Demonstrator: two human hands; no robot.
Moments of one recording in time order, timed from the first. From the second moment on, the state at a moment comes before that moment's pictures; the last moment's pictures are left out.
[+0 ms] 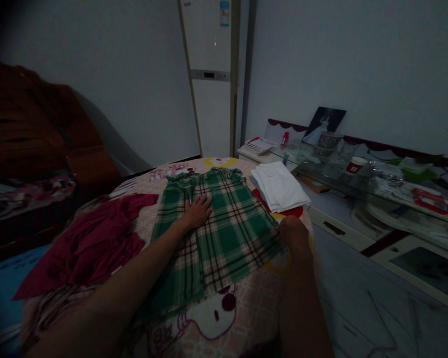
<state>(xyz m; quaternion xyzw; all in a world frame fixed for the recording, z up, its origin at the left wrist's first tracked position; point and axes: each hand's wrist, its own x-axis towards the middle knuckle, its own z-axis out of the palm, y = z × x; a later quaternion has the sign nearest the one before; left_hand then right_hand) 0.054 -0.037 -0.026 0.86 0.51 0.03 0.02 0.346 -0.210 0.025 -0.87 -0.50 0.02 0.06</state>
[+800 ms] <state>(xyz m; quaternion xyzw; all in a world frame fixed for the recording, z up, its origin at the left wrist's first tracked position) 0.138 -0.048 -0.011 0.94 0.32 0.08 0.08 0.348 -0.211 0.022 -0.88 -0.47 0.04 0.09</state>
